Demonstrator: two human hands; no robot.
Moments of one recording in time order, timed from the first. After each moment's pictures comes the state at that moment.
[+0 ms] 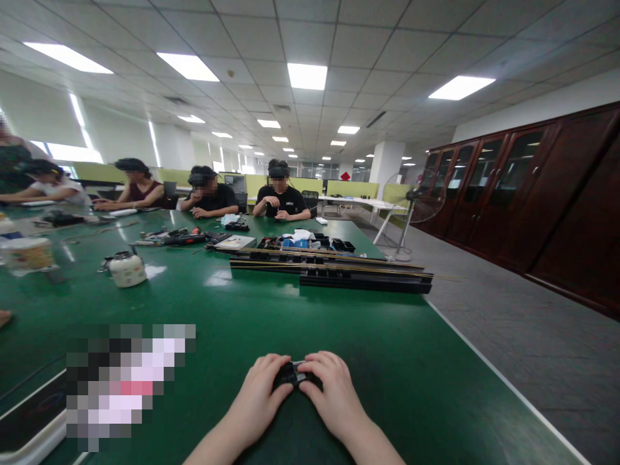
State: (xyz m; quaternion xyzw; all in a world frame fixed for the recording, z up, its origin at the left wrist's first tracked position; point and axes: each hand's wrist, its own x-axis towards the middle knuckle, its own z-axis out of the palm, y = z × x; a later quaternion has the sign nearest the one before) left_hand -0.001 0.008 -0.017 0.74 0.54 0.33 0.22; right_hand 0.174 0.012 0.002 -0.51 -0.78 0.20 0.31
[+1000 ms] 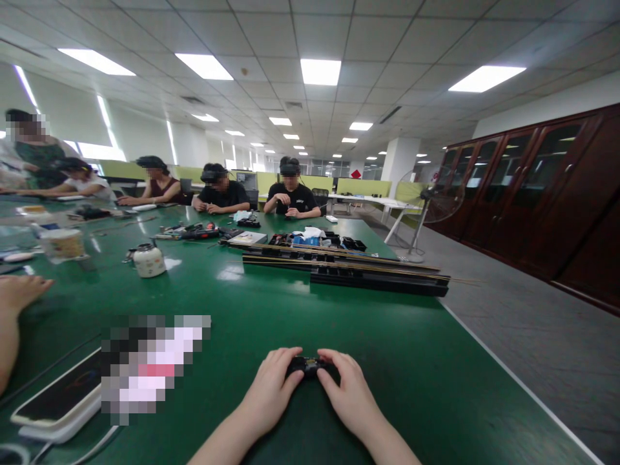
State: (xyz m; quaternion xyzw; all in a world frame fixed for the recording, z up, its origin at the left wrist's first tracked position) left_hand 0.001 0.006 -0.014 0.73 0.55 0.34 0.23; right_hand 0.178 0.014 -0.004 -0.52 -0.72 0.26 0.38
